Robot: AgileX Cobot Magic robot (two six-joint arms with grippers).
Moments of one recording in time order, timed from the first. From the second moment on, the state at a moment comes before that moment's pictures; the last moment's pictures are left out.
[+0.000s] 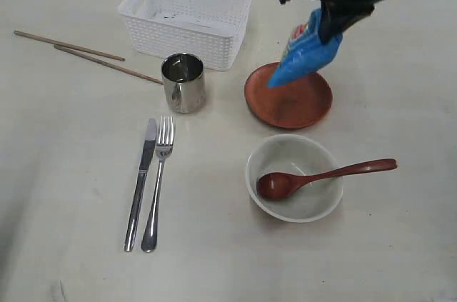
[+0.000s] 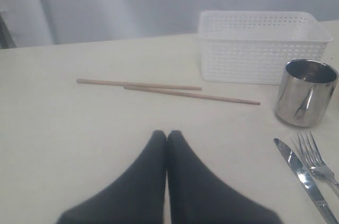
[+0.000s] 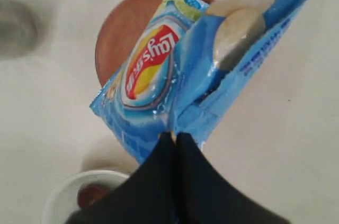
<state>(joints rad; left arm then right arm) -0.16 0.01 0.00 0.05 0.33 -0.03 0.40 1.79 -1.51 0.05 1.19 0.13</state>
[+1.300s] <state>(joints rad) -0.16 0.01 0.00 0.05 0.33 -0.03 0.39 1.82 -1.22 0.23 0.80 -0.14</state>
